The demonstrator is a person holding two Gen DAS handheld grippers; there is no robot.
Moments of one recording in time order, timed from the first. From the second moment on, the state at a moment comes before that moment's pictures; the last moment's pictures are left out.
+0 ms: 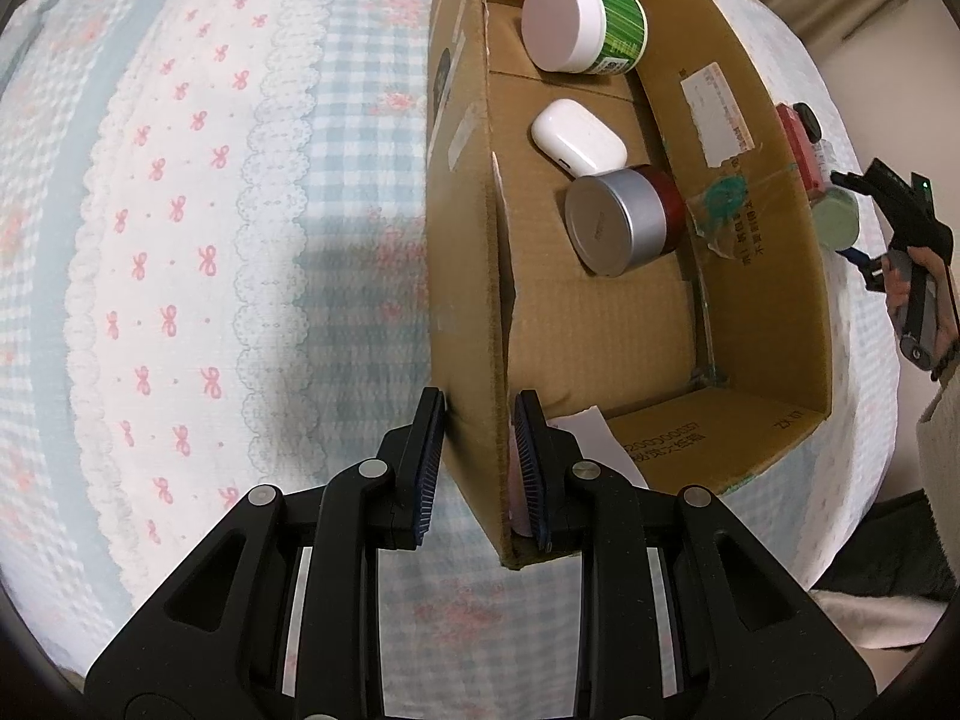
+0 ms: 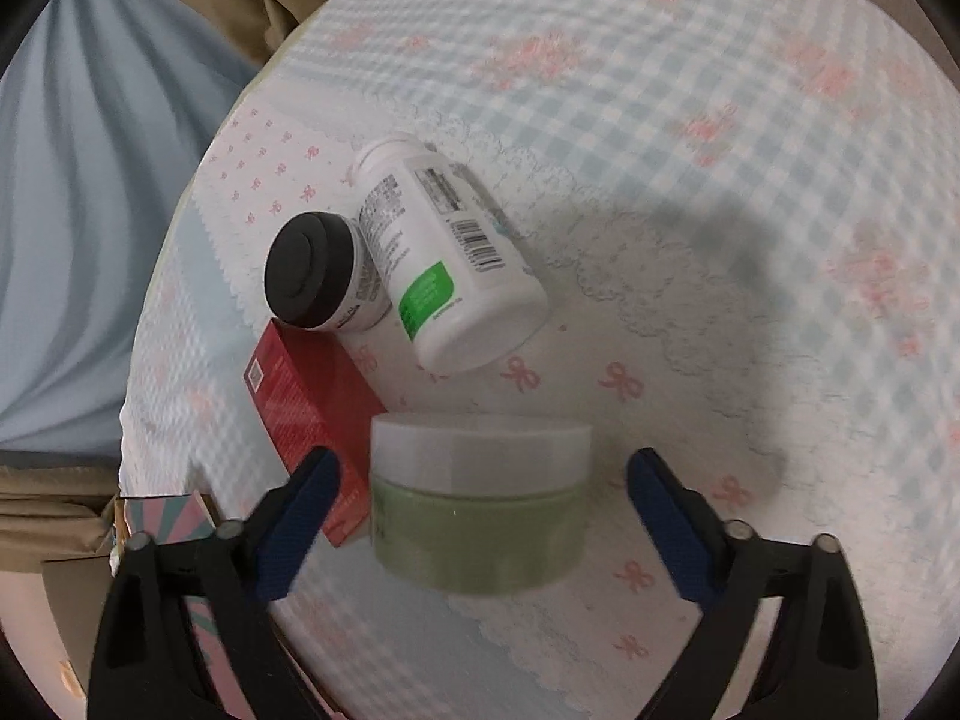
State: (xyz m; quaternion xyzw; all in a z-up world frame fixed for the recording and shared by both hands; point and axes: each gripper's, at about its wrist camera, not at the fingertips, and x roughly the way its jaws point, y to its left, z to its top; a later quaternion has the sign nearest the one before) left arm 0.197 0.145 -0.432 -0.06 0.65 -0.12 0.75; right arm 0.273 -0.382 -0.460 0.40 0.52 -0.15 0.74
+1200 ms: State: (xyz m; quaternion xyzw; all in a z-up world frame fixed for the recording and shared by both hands) left arm 0.198 0.143 -0.431 -0.05 0.65 -0.11 0.75; right arm 0.255 -0.305 -0.289 0.32 0.47 -0.04 0.82
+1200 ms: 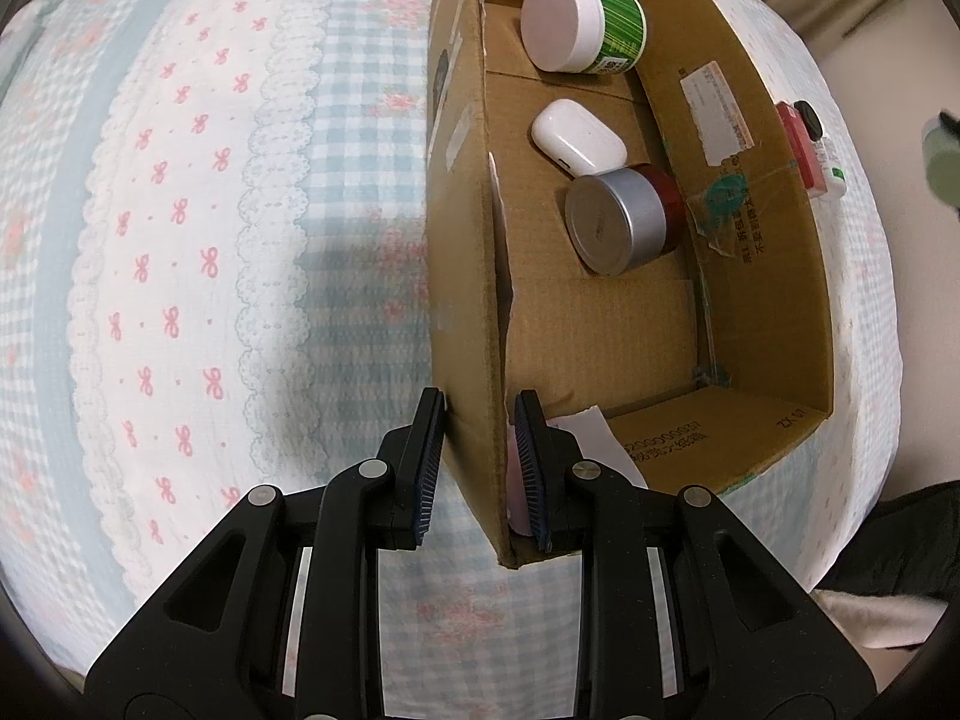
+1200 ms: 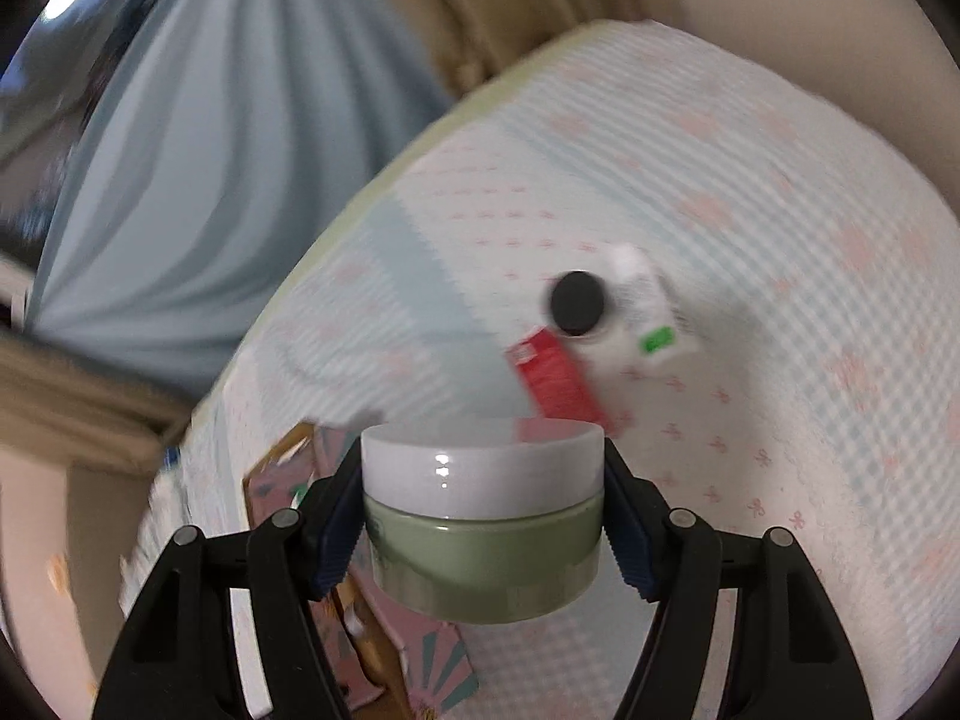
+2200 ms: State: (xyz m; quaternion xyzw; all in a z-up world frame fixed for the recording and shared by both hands) left arm 0.193 0.149 -0.430 -0.07 0.65 -0.11 0.75; right arm 0.254 -0.035 -0.409 0.21 0.66 0.12 0.71
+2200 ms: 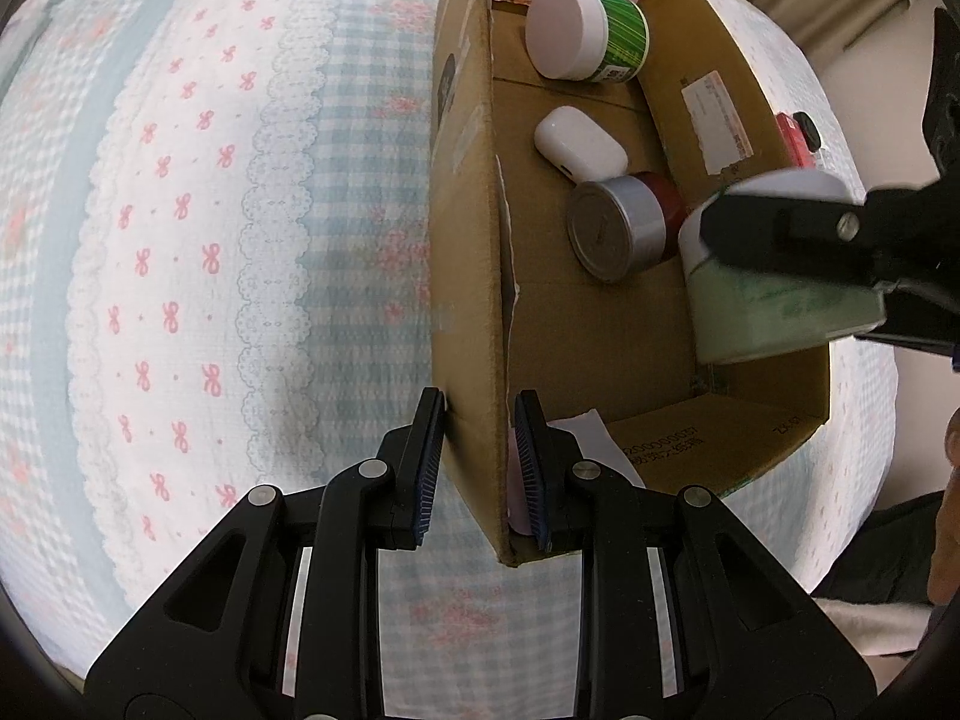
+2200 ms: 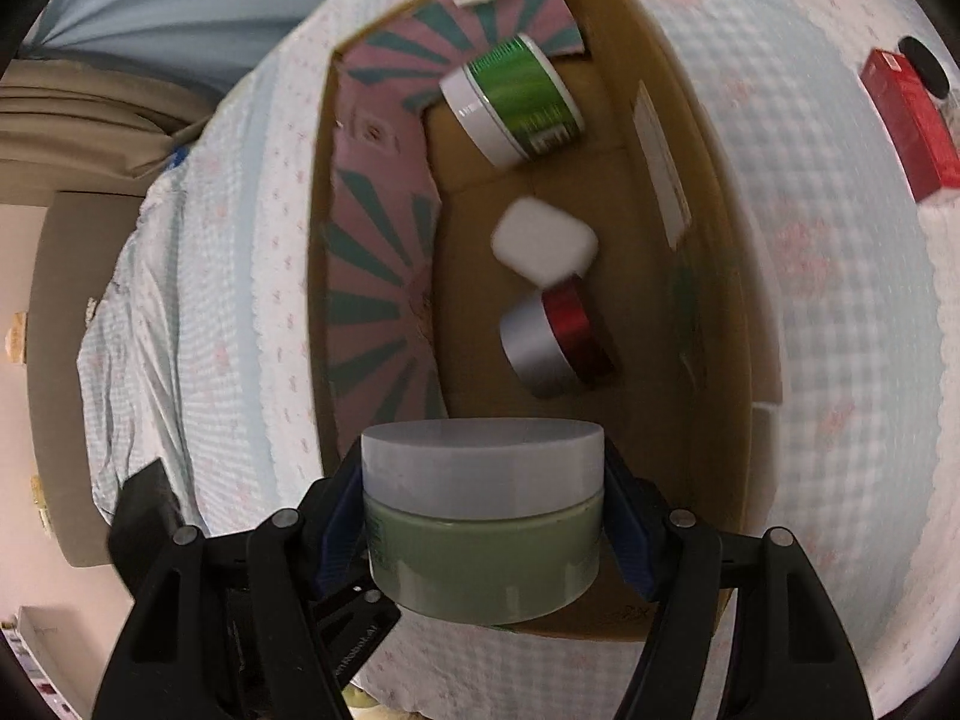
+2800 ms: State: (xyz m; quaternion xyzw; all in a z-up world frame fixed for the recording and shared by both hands) left arm 0.196 0.145 -0.431 -0.06 0.65 -0.12 0.75; right arm 0.245 -0.061 -0.396 0.24 0.65 0.06 0.71
